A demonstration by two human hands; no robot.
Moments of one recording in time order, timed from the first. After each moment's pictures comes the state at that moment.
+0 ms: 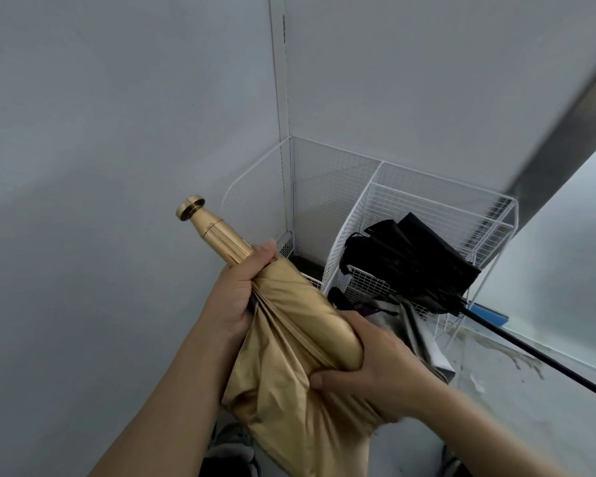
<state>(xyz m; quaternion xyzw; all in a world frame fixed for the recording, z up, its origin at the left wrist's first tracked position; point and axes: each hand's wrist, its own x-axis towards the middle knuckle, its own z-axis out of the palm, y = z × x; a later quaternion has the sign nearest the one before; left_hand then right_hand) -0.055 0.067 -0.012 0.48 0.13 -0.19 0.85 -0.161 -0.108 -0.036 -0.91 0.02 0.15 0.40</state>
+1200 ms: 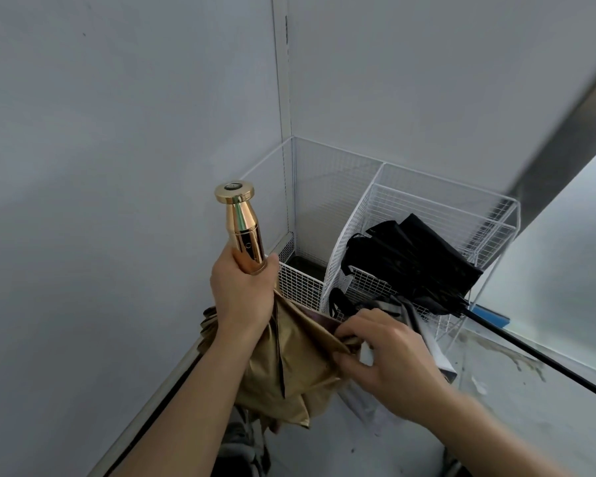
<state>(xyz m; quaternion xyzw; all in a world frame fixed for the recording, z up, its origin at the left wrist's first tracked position) -0.065 0.058 -0.017 0.80 0.06 0.11 0.59 -0.164 -0.116 -0.049 -0.95 -0.07 -0.05 0.30</state>
